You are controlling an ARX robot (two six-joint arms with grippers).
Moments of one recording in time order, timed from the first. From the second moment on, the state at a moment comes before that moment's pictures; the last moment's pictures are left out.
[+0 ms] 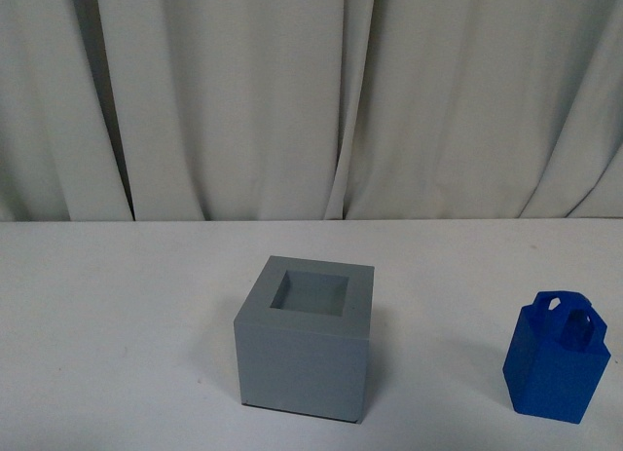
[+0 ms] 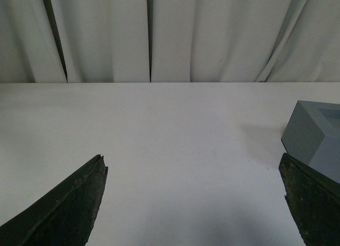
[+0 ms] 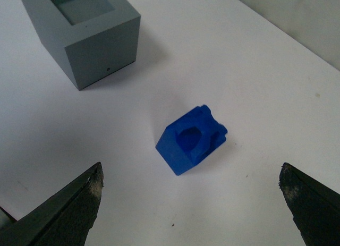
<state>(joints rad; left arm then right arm) 0.00 0.00 0.02 0.00 0.00 0.00 0.01 1.04 0.71 -0.30 -0.42 -0.59</state>
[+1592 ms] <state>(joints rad) 0.00 0.00 0.02 0.00 0.00 0.00 0.16 1.92 1.54 -0.98 -0.13 -1.17</state>
